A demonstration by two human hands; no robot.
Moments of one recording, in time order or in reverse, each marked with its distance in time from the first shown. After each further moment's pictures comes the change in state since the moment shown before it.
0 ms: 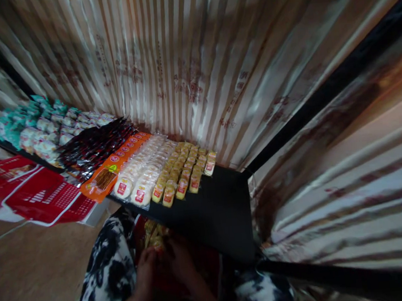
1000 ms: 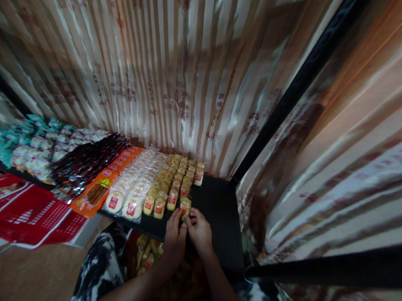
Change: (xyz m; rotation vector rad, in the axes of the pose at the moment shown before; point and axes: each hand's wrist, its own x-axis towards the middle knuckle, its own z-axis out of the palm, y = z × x) left_hand -0.042 0.120 0.106 0.346 -0.274 0.692; right_hand 0.044 -0.031 -0.121 0.056 0.527 0.062
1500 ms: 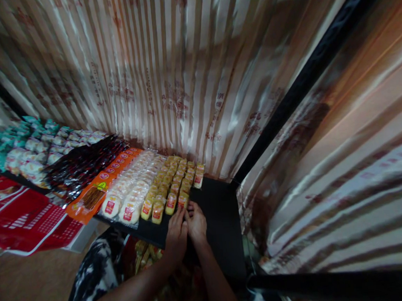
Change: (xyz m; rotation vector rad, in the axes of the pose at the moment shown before) left_hand 0.024 -0.009 0.013 0.095 -0.087 0.070; right_hand 0.039 0.008 0.016 -0.027 0.040 0.007
